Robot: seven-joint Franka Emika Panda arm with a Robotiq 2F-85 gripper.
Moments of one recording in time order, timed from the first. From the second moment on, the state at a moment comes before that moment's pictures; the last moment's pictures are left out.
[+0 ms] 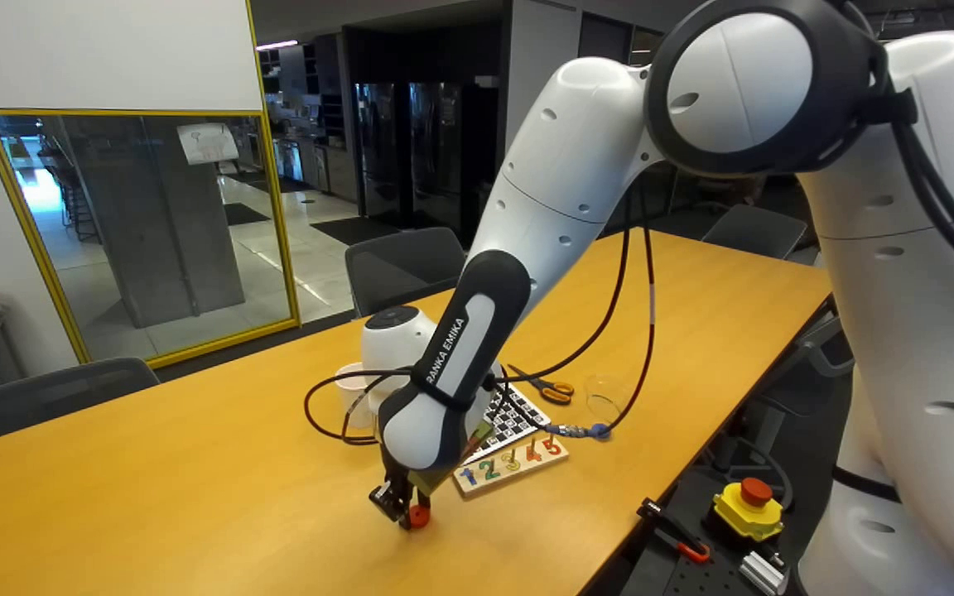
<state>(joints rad) 0.29 0.49 0.00 -2.26 -0.10 2.71 0.27</state>
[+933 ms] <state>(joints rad) 0.23 0.48 -0.11 -1.91 -0.15 2.73 0.27</state>
